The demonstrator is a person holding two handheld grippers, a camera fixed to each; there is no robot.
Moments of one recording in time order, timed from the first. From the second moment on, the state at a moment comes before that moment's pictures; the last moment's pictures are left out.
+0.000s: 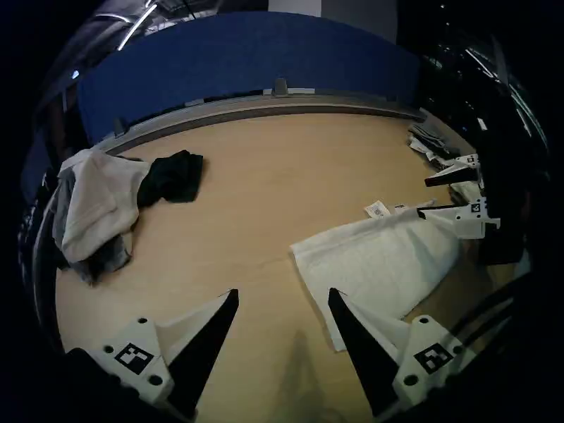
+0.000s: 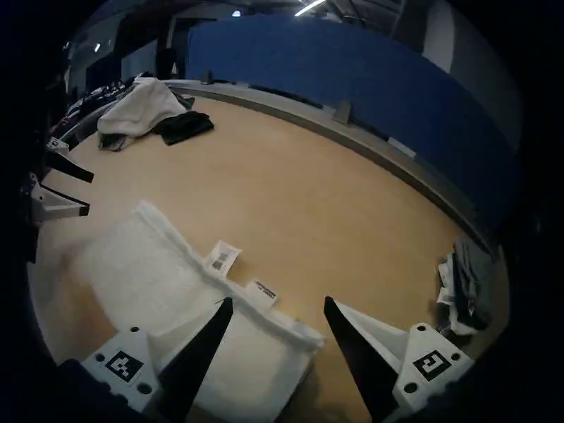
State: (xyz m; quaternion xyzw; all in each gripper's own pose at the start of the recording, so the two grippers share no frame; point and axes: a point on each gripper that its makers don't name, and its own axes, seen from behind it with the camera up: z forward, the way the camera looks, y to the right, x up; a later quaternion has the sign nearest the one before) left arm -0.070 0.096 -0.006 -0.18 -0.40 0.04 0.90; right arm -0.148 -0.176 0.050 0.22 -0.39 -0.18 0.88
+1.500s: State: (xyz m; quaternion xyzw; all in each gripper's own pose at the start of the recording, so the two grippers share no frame) left arm -0.056 0.102 -0.035 -0.19 -0.39 0.04 0.90; right arm -0.179 -0.115 -0.084 0.23 -0.48 -0.08 0.84
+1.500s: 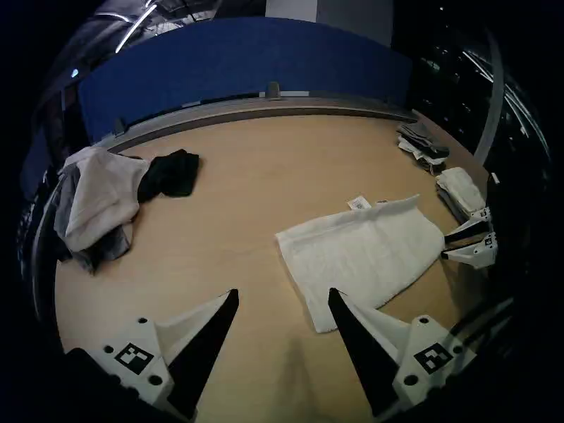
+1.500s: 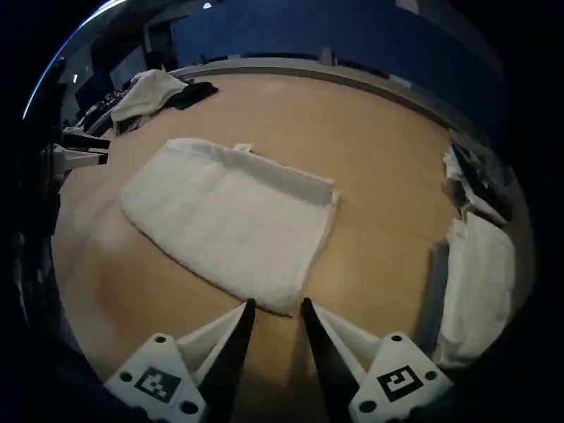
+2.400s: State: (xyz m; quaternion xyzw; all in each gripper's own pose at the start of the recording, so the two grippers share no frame) left arm -0.054 0.104 -0.042 -0.19 -0.39 0.04 0.90; right arm -0.153 -0.122 -0.079 0.24 -0.46 -0.07 0.86
